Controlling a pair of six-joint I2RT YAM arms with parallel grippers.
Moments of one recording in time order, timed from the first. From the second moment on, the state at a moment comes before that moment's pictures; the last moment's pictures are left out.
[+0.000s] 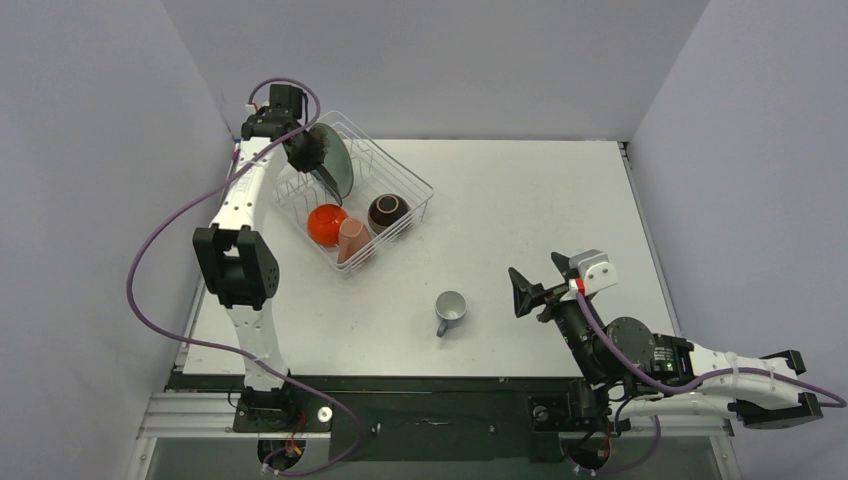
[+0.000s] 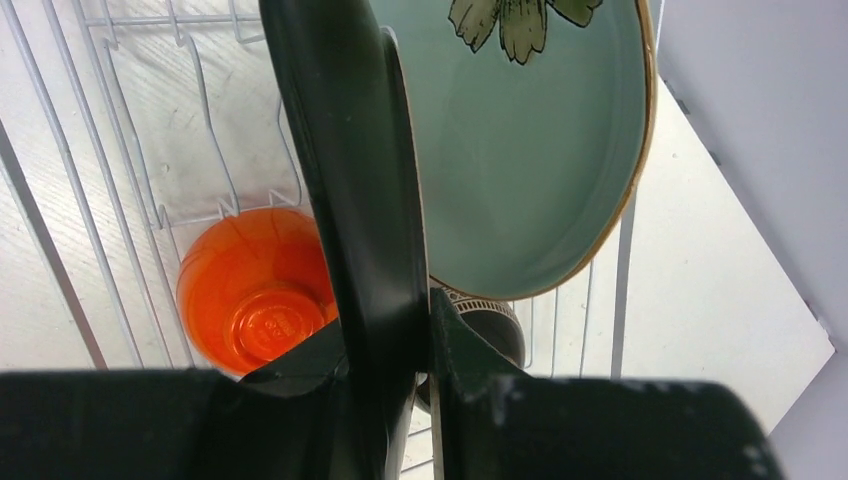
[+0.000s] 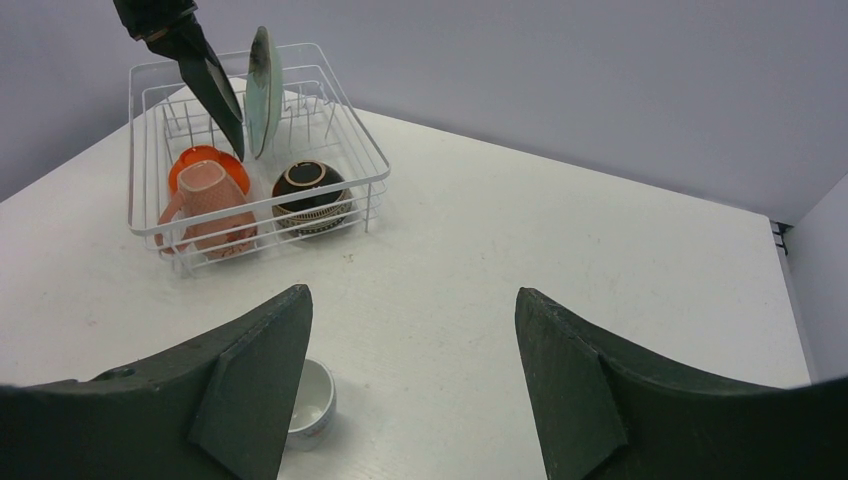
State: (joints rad) left arm -0.09 2.05 2.10 -0.95 -0.14 -0.85; right arm 1.51 0.52 0.79 -0.21 1.13 -0.12
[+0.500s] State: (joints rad) left arm -0.06 2.18 2.20 -0.96 -0.13 -0.85; right arm 1.46 0.52 0.79 -0.21 1.13 -0.10
